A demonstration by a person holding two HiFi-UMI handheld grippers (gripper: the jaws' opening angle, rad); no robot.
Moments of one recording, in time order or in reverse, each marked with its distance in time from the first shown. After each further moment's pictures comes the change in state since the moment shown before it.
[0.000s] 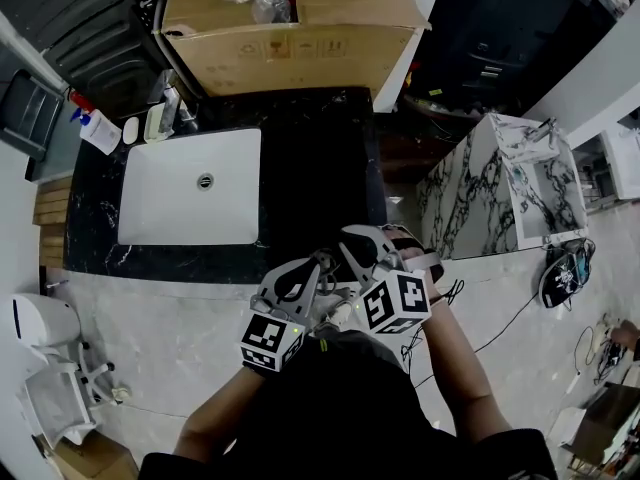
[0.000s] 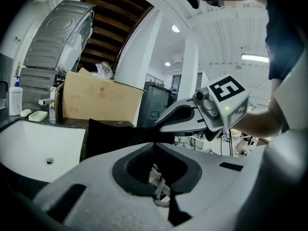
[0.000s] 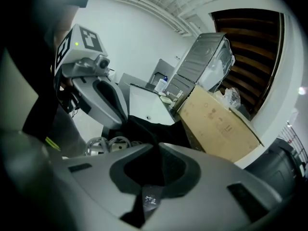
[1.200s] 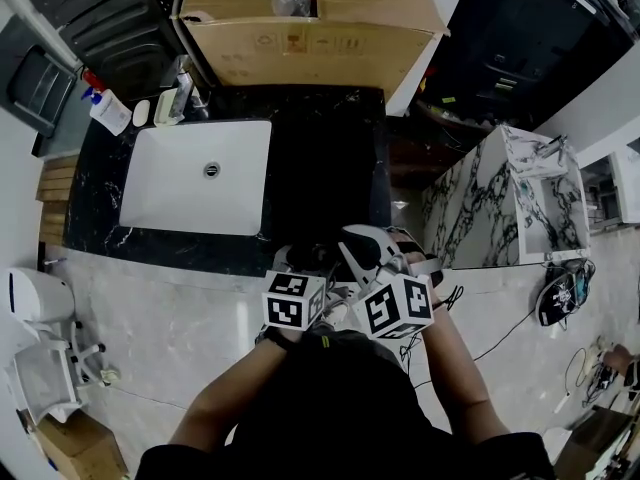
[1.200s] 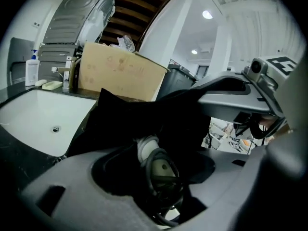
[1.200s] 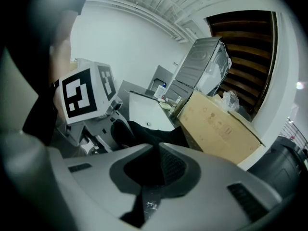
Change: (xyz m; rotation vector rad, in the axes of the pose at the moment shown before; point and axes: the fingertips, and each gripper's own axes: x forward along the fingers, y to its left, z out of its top) left arm 0.058 0.029 -0.049 -0.252 0.179 0.175; right arm -0.005 -0.002 0.010 0.027 -0.076 0.004
